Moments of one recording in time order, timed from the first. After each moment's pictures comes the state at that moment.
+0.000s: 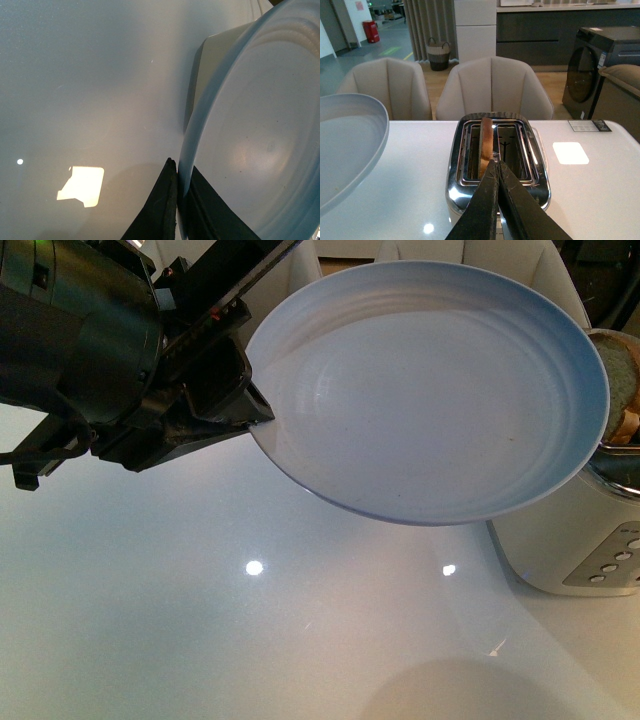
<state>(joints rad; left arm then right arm) -0.46 1.56 0.85 -0.06 0.24 -0.82 0.00 0.28 0.02 0.28 0.00 0.01</state>
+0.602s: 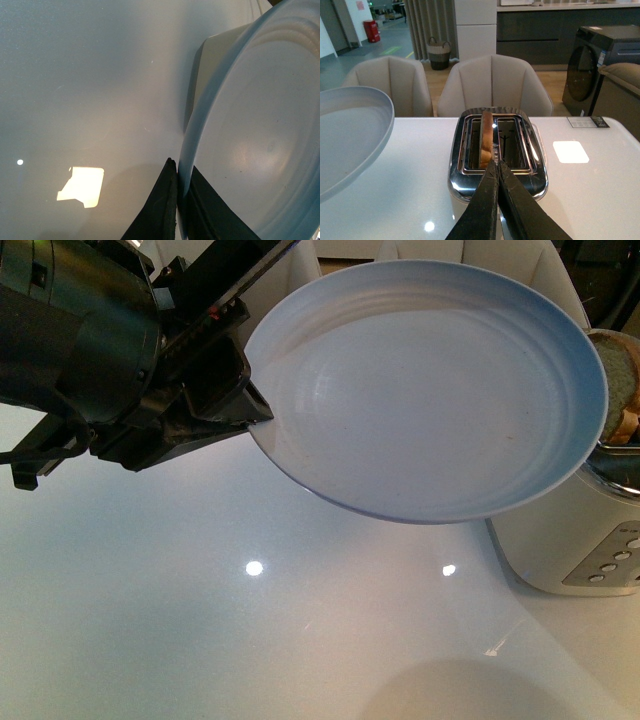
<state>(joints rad) -0.46 1.56 0.85 -0.06 0.24 -0.82 0.00 0.01 0.02 0.00 0.00 0.01</state>
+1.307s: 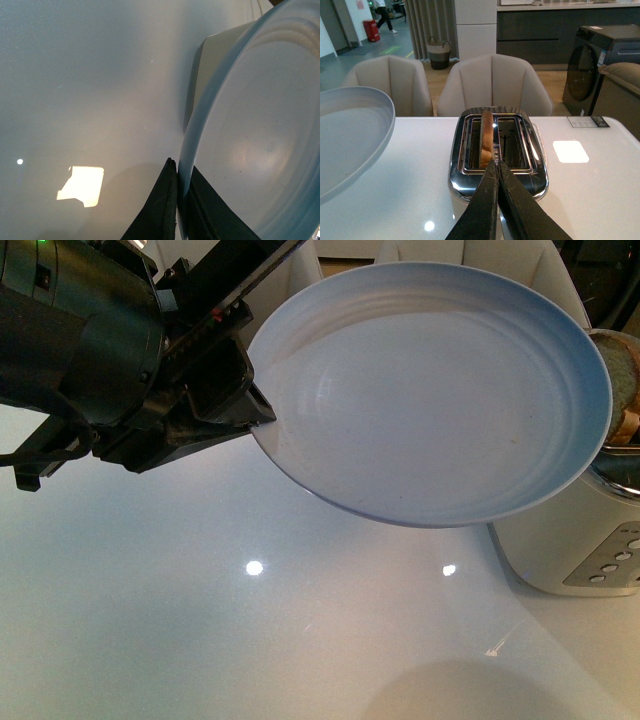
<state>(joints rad) -0.46 1.56 0.85 -0.06 0.24 -0.82 0.00 0.01 0.02 0.00 0.00 0.01</state>
